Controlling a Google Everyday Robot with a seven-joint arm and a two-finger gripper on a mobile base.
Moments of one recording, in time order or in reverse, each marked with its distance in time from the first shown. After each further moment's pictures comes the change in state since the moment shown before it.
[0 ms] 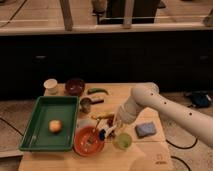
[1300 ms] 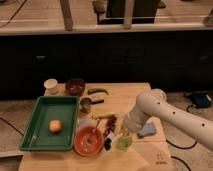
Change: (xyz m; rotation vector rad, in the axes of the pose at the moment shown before) arm -0.008 0.058 -0.007 -0.047 0.068 0.047
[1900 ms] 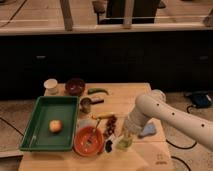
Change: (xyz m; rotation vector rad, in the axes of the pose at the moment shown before) arm 0.000 0.007 0.003 -0.037 0.027 0.018
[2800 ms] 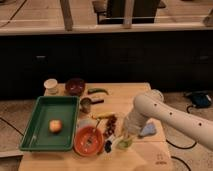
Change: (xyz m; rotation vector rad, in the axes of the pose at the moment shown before) arm 0.001 0.000 0.005 -0.023 0.000 0.023
